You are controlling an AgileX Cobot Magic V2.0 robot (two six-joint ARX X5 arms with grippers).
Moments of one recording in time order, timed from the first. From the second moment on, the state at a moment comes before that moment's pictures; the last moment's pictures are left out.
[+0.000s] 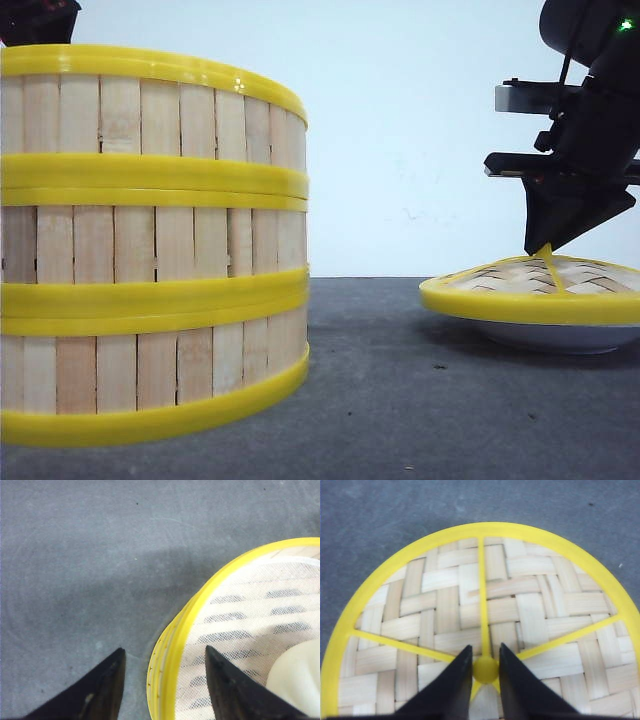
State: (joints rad) left arm -0.19 1.27 1.24 -0.83 0.11 -0.02; right arm 0.24 1.48 0.94 -0.31 -0.03 0.05
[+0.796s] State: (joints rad) left arm -0.04 1.27 1.24 -0.81 -0.01 -0.02; right arm 0.46 1.43 1.58 -0.73 -0.24 0.05
